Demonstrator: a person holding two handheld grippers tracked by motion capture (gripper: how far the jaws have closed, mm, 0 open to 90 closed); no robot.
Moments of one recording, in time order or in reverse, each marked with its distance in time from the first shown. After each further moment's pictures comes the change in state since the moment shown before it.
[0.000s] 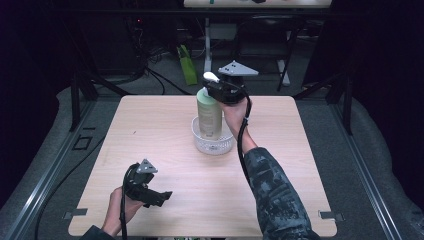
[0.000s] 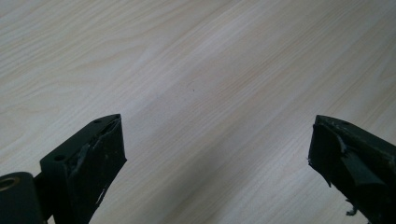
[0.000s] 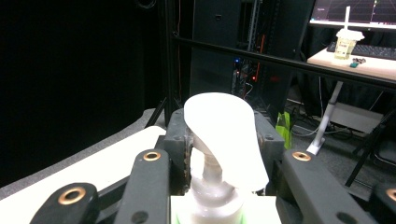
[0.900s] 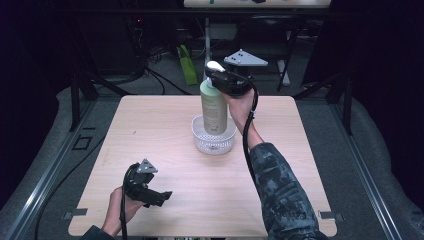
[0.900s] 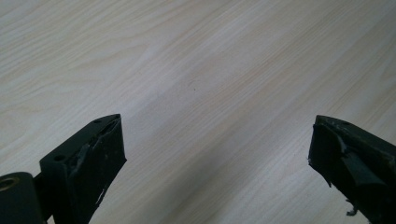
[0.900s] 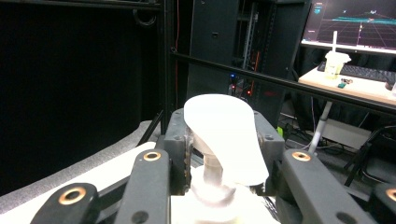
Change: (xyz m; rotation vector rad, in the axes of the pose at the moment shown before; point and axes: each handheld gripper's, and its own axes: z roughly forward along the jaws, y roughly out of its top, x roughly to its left) left arm 0.000 0.000 0.001 0.003 0.006 -0.002; right arm -0.002 0.032 -0.020 -0.051 -0.010 -0.025
